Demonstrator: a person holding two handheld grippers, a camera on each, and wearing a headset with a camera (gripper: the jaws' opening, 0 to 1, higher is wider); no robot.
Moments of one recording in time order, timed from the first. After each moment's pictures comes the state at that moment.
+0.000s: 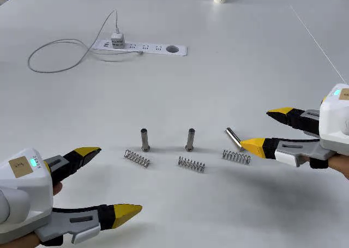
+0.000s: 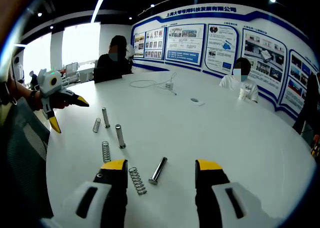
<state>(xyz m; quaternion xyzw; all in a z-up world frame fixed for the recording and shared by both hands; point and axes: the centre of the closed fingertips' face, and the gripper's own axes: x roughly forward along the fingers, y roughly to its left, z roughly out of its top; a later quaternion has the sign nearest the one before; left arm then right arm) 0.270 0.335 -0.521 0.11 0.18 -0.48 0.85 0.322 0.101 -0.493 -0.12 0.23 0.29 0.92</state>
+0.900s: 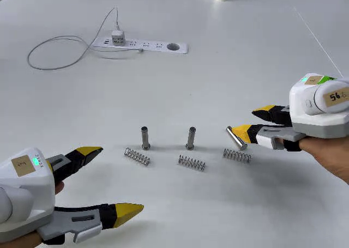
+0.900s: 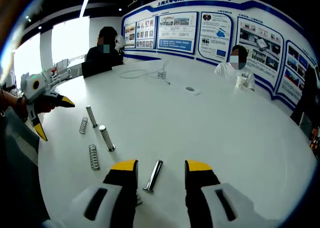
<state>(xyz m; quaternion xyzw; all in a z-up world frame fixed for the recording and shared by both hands) 0.270 0.334 -0.525 0.11 0.18 -0.48 0.85 0.347 0.107 -0.513 -0.12 0.28 0.25 0.92</state>
